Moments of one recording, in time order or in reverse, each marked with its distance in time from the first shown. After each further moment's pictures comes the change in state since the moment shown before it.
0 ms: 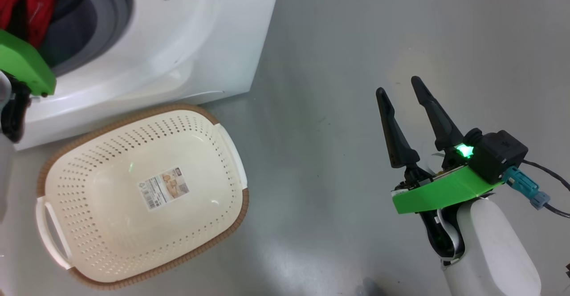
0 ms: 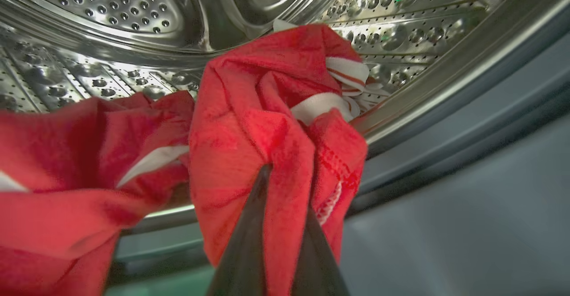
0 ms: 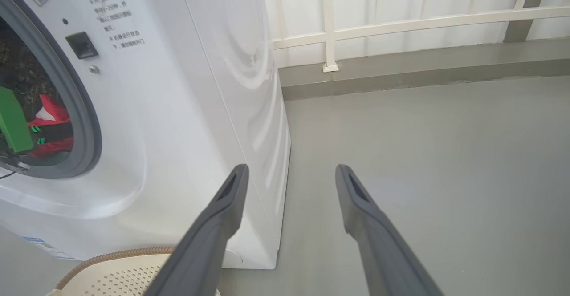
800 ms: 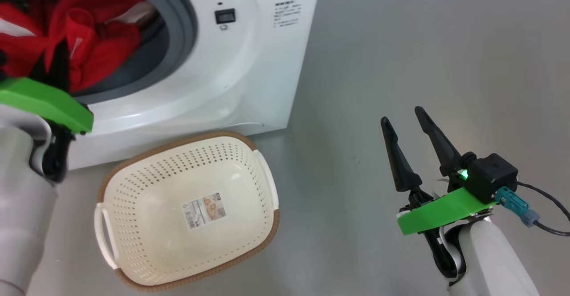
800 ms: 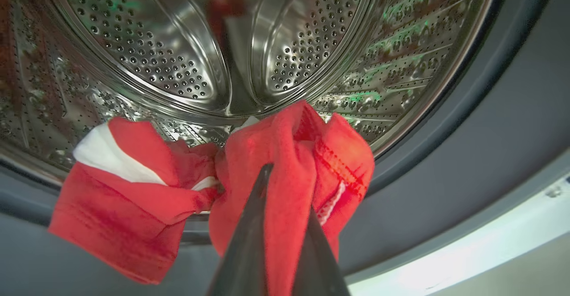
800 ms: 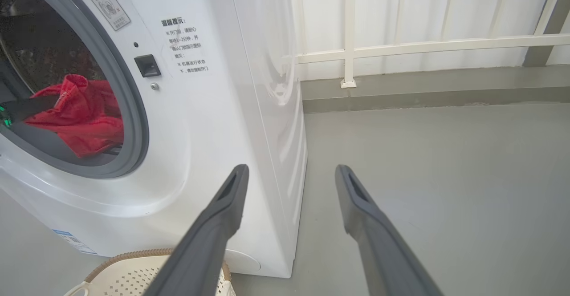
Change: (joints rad) left arm 0.221 -0.014 0.091 -0.205 -0.109 0.000 -0.115; right arm 0.073 0.000 -0.032 0.042 -0.070 0.000 0.000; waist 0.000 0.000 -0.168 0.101
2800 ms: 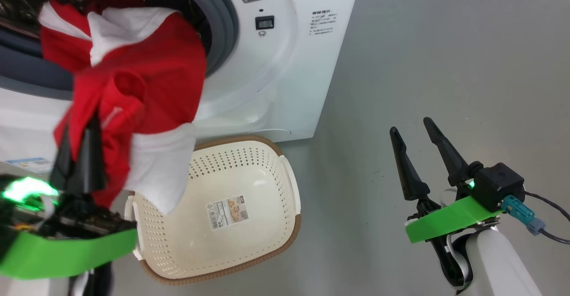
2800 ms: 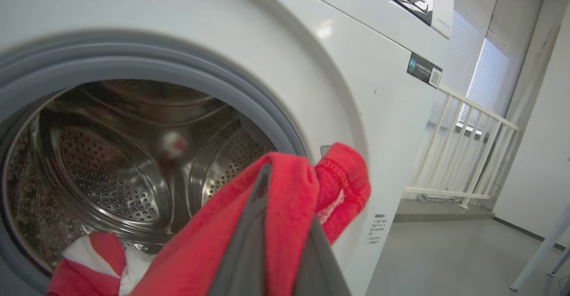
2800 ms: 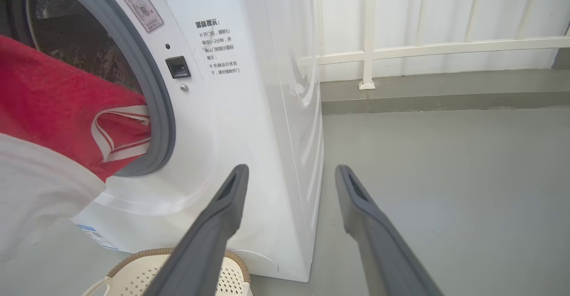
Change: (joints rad) left arm 0.772 -0.173 0.542 -1.195 0.384 0.002 0.004; right arm 0.038 -0.015 -0.021 0.002 -0.001 0.000 0.000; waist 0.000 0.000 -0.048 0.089
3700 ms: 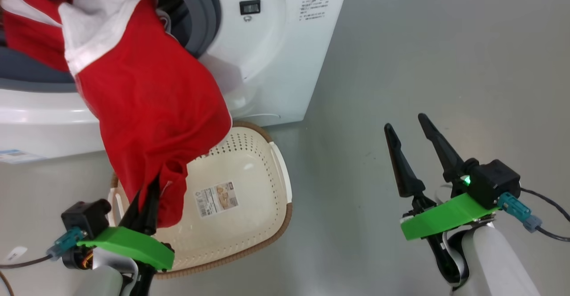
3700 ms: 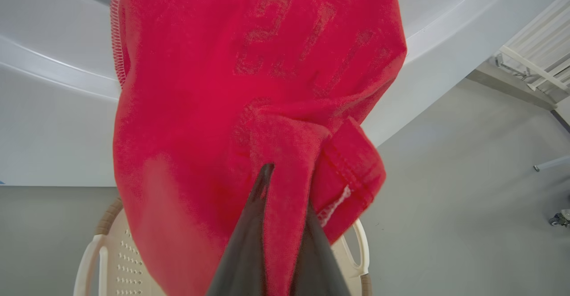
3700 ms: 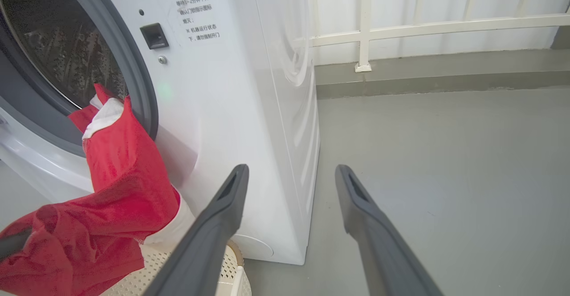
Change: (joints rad) left arm -0.106 -0.014 -0.215 0.758 -0.086 -0.001 -0.006; right arm -0.010 0.006 0.016 -0.007 0.000 0.000 0.000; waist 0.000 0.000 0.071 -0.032
